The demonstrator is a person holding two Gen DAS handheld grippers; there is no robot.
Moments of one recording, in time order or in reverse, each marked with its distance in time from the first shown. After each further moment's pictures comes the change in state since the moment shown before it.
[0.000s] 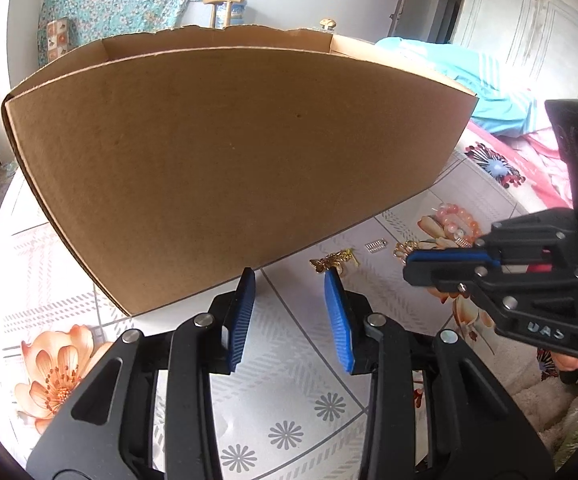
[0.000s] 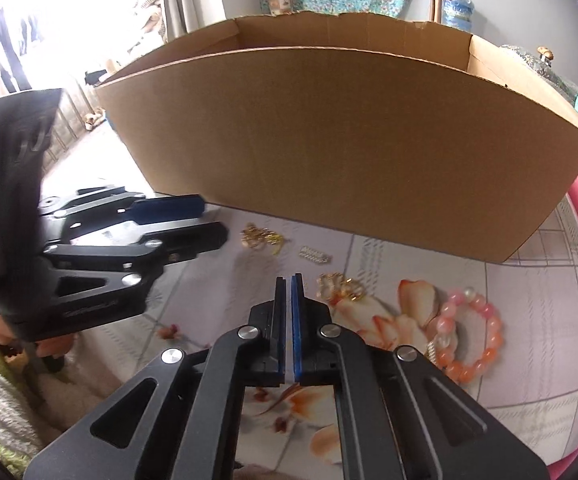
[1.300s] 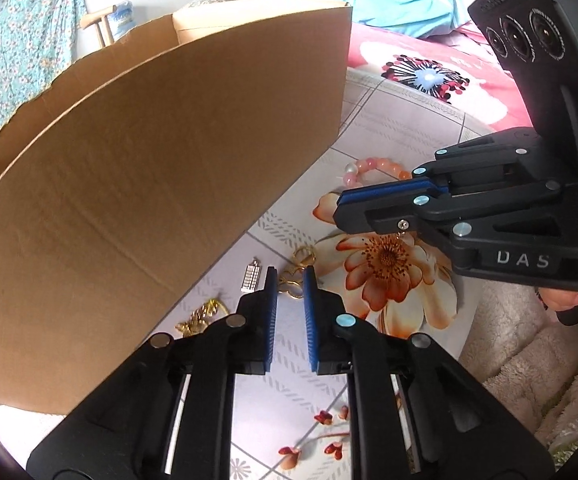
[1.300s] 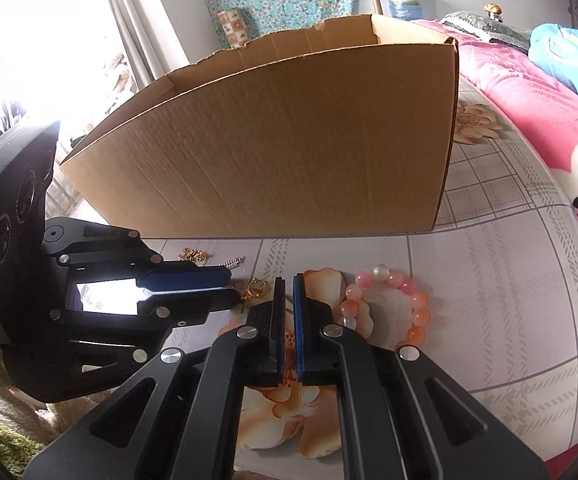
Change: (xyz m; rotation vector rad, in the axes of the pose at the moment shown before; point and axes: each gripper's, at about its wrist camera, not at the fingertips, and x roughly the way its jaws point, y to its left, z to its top) left arm 0.037 -0.088 0.031 0.380 0.187 -0.082; right arm -0.017 -0.070 -0.019 0.207 -0.108 0.040
